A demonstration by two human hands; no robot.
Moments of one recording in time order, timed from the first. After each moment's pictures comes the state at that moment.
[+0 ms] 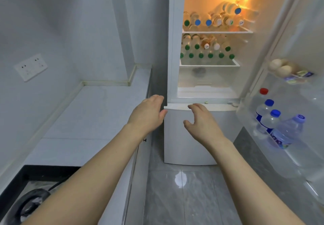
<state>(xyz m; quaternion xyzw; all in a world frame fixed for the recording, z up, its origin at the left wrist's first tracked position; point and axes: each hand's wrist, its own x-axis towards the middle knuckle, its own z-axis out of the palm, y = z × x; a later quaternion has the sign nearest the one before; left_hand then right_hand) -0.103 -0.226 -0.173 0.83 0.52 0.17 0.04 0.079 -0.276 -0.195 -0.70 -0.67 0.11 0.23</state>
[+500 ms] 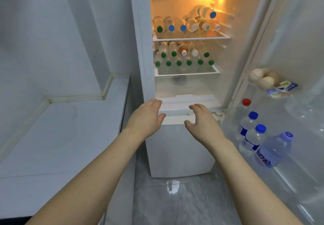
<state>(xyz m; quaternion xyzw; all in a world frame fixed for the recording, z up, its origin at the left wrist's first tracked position) -0.007 -0.123 -0.183 0.86 0.48 0.16 0.06 0.179 -0.189 -0.199 -0.74 -0.62 0.10 0.24</state>
